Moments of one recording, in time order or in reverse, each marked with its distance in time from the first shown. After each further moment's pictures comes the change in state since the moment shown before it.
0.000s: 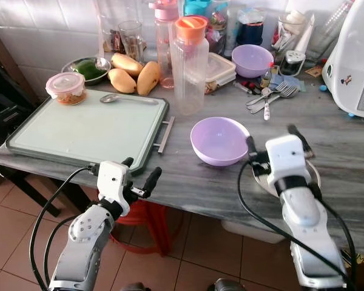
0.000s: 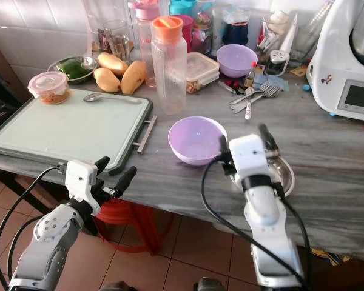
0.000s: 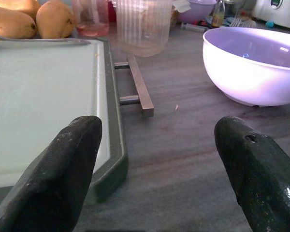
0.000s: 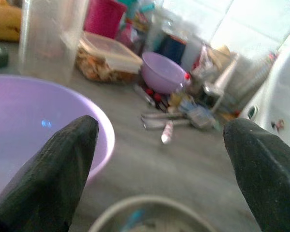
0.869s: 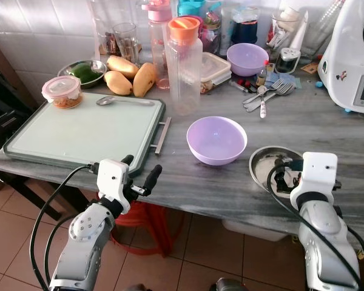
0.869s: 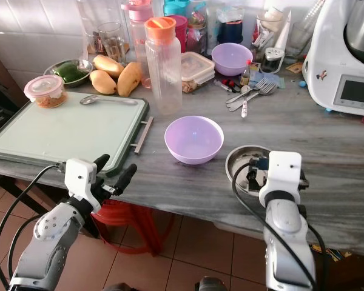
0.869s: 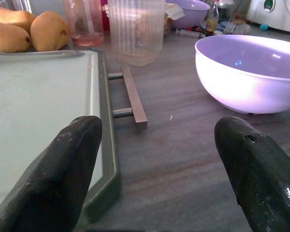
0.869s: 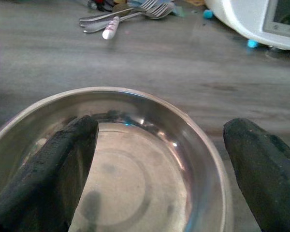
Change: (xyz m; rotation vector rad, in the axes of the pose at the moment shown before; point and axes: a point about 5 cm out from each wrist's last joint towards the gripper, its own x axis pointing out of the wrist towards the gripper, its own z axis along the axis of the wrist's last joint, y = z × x) left arm 0.001 0.000 0.003 0.008 -0.021 0.001; right arm -0.009 -0.029 -0.041 0.241 0.332 -0.158
